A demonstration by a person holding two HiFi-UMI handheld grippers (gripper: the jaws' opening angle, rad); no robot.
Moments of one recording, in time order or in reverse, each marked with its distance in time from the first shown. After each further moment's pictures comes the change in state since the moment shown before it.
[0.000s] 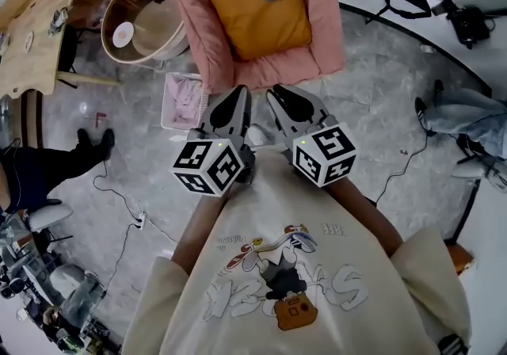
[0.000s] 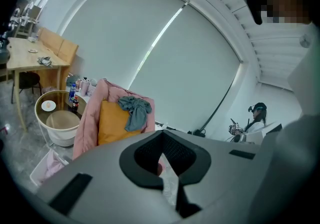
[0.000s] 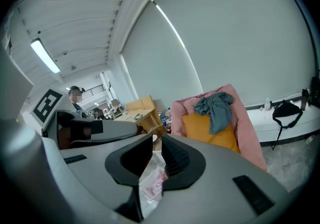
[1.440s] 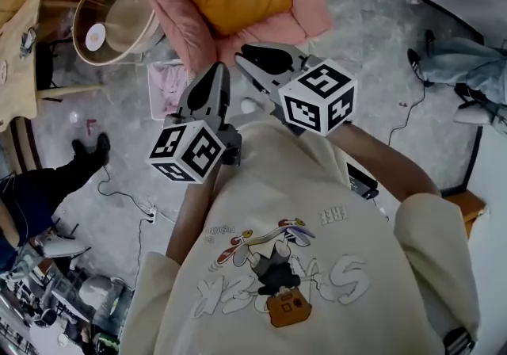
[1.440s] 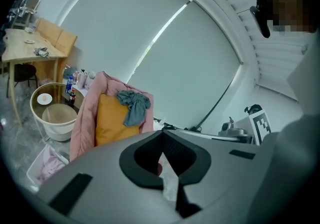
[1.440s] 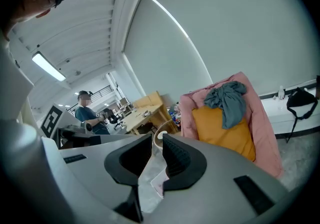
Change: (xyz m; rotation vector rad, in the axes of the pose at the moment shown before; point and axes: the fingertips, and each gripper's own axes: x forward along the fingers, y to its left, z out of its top) left arm 0.015 0.036 0.016 -0.041 0.039 -0.025; right arm 0.062 0.005 0.027 0.041 0.069 0.156
